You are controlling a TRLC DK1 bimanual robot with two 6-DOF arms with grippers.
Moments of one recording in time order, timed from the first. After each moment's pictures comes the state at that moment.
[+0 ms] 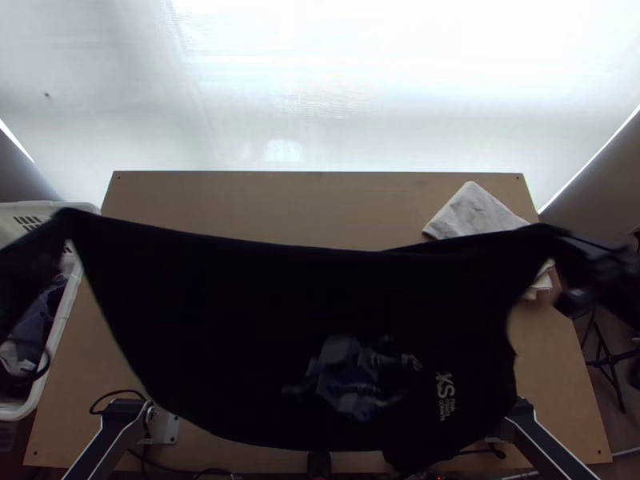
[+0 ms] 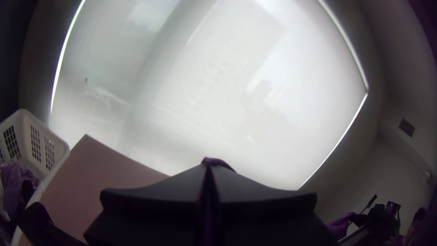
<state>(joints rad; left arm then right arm) 0.02 0.78 1.52 -0.84 0.21 -0.54 0.10 0.93 1.75 -1.16 -0.36 0.07</state>
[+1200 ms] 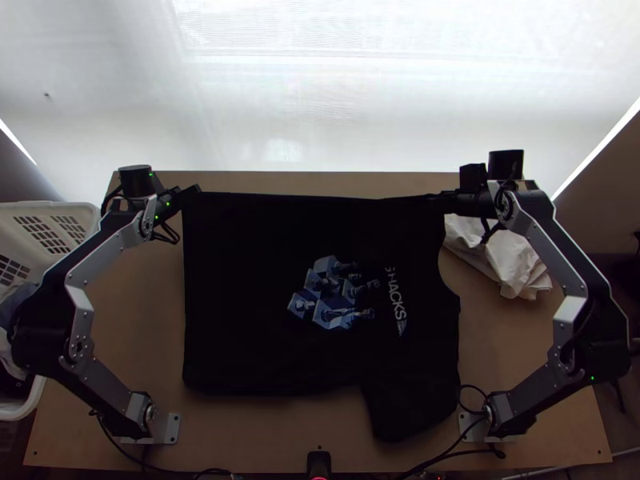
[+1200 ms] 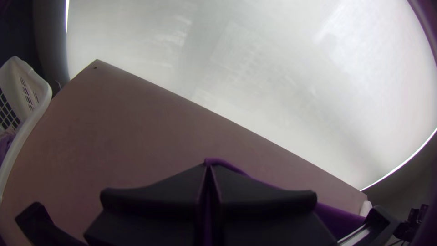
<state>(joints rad) 0.04 1.79 1.27 -0.08 0.05 -0.45 0.05 1.74 1.44 -0.52 -0.40 0.02</state>
